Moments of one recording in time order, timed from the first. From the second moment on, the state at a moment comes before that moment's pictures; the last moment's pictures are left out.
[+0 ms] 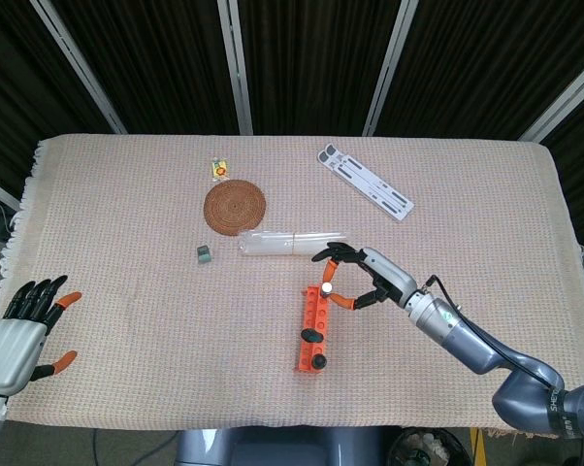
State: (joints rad) left arm -0.11 -0.99 0.03 -1.87 1.58 1.42 0.23; right arm 0.80 -1.08 0.17 -1.76 -1.50 0.76 1.22
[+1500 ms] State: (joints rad) left arm -0.10 -1.00 0.04 -1.83 1.58 1.42 0.19; right arm 0.82 -1.23 0.16 -1.65 -1.38 0.68 1.02
